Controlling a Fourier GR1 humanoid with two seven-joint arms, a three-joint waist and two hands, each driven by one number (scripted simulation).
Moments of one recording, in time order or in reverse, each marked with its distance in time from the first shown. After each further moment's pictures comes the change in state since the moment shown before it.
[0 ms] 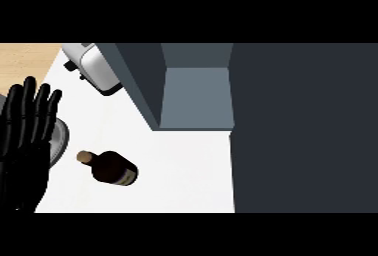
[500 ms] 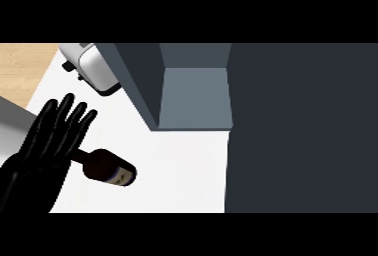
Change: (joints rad) left arm 0.056 0.027 -0.045 -0.036 0.355 -0.186 0.155; right arm 0.148 -0.015 0.079 -0.077 -0.174 0.147 0.075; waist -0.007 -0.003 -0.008
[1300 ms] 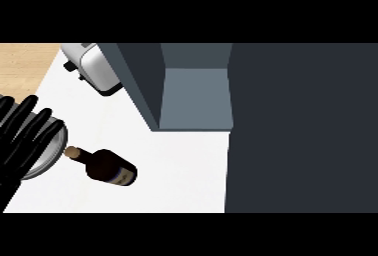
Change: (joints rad) left arm -0.037 0.117 0.161 -0.204 0.288 0.165 0.469; right arm 0.136 -0.056 0.043 -0.226 -0.168 0.024 0.261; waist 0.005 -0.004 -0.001
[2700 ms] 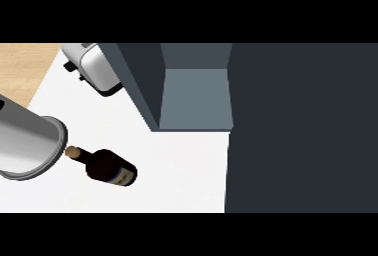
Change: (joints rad) left arm -0.140 0.035 0.266 0.009 0.081 0.059 0.161; right arm 0.010 -0.008 0.036 -0.023 0.017 -0.056 0.013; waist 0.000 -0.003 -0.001
